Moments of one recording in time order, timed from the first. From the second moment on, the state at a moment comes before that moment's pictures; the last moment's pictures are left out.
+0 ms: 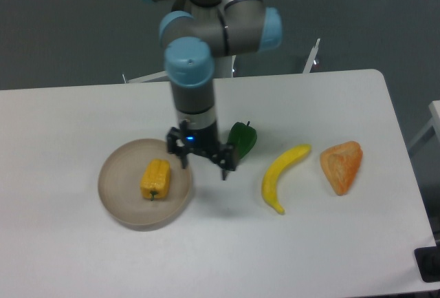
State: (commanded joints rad) arm 2.12 -1.81 -1.67 -0.90 1.60 0.81
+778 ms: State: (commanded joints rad) arm 2.23 -1.82 -1.63 -0.90 1.60 1.14
